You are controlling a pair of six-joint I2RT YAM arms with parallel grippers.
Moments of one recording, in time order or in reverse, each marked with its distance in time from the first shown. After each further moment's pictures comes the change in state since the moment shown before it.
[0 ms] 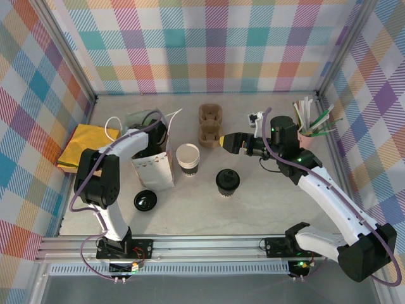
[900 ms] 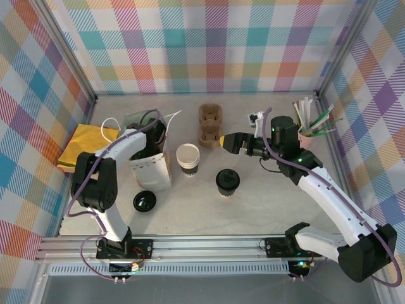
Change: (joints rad) left arm 0.000 -0.042 0.000 -0.023 0.000 -0.001; right arm 0.000 -0.003 0.000 0.000 0.000 0.000
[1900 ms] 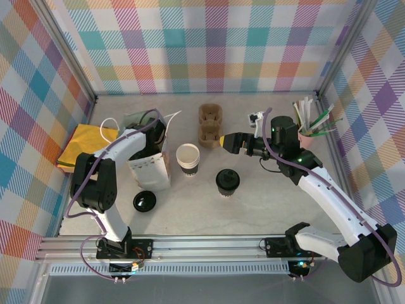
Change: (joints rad) left arm 0.000 -0.007 0.000 0.000 0.003 0.000; right arm 0.000 0.000 0.000 0.000 0.000 0.000
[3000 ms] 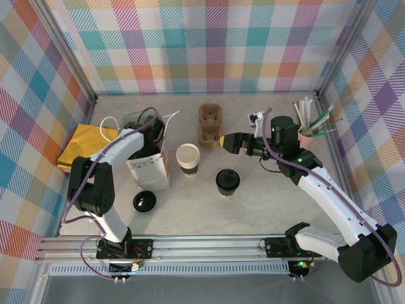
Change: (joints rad) left arm 0.000 -0.045 0.015 -0.024 0.000 0.000; right arm 0.000 0.000 0.000 0.000 0.000 0.000
